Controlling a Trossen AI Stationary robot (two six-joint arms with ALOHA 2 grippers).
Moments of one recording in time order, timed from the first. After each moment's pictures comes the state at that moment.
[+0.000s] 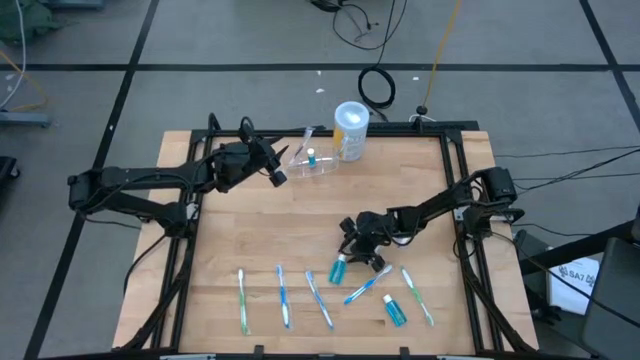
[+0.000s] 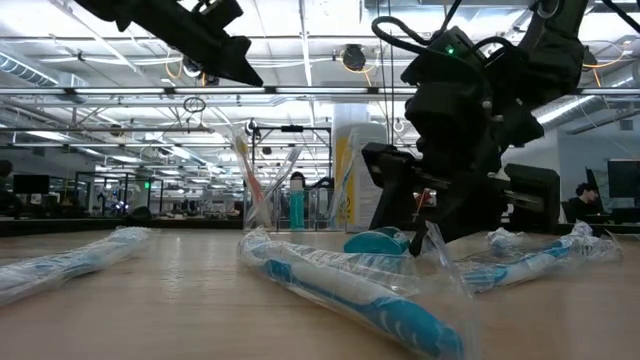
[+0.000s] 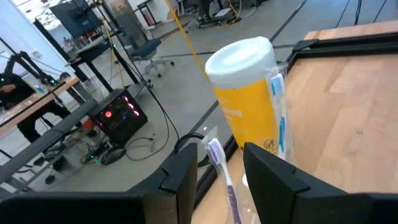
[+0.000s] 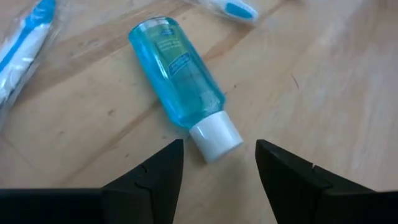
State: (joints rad) left arm 0.25 1.14 0.78 0.11 -0.51 0.27; right arm 0.08 1.79 0.66 0.43 -0.29 -0.62
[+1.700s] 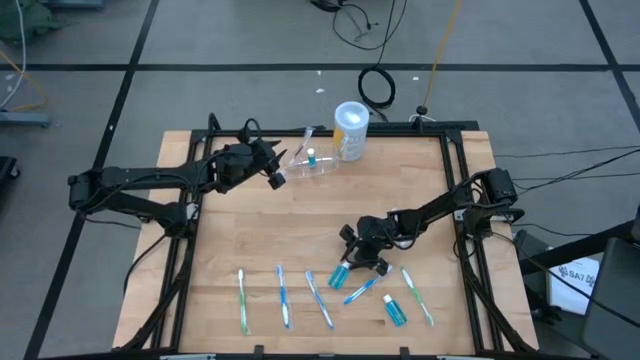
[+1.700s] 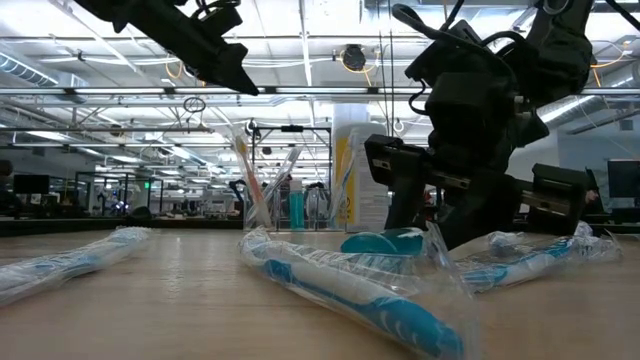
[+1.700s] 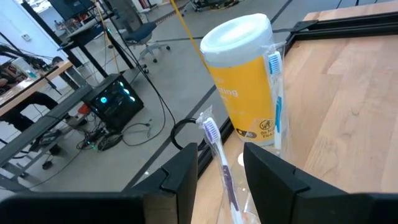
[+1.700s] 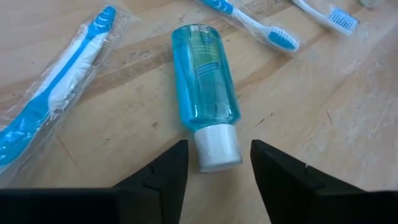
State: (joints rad) left arm 0.25 1.14 0.78 0.03 -0.51 0.23; right arm 0.12 1.79 0.66 0.45 -0.37 -0.70
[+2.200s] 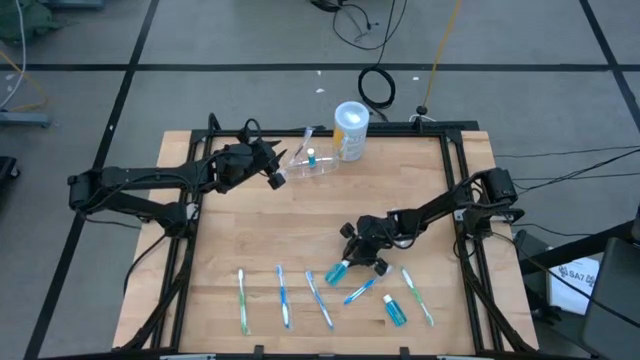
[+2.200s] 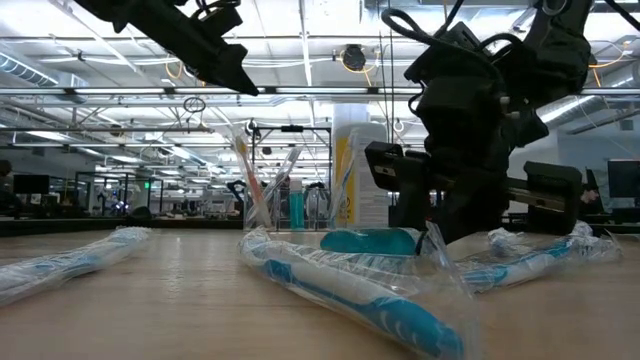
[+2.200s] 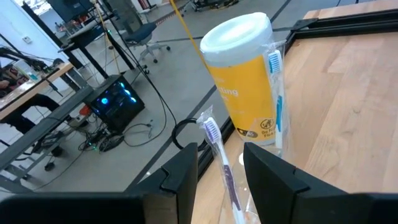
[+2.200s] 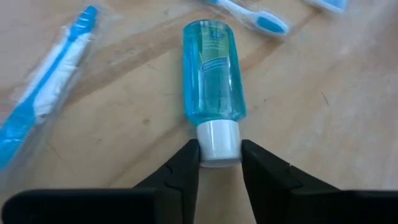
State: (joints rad) left arm 0.25 1.14 0.78 0.03 -0.52 0.24; right arm 0.11 1.79 0.66 0.43 -0.34 -0.62
